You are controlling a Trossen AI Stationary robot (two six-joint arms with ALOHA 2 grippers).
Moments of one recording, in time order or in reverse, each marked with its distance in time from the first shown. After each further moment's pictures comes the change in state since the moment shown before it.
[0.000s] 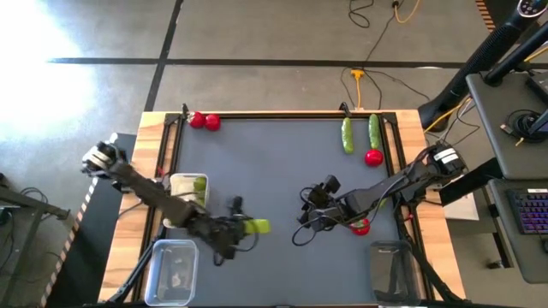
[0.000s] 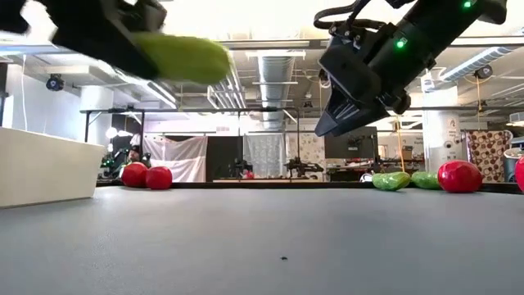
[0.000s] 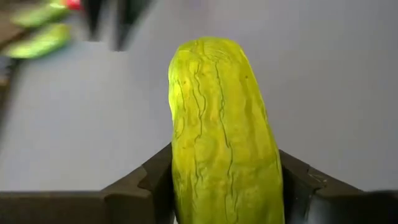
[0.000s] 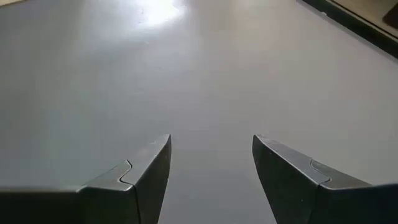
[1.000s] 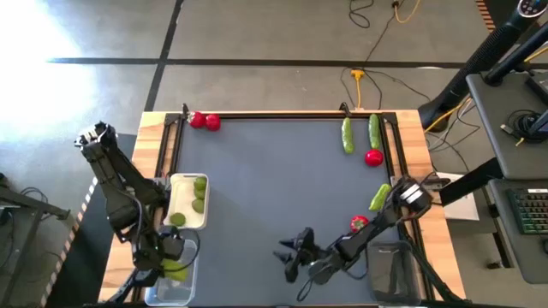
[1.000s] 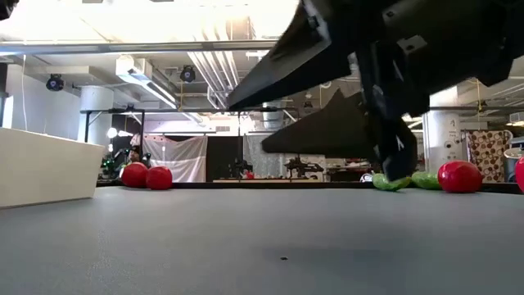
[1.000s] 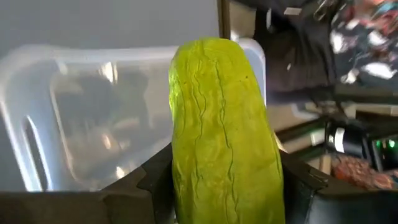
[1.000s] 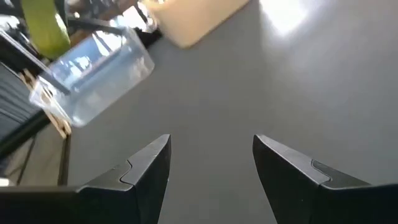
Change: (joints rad) left arm -0.466 -0.324 0.000 -0.485 0.746 -0.949; right arm 0.287 0.443 0.180 0.746 0.067 0.210
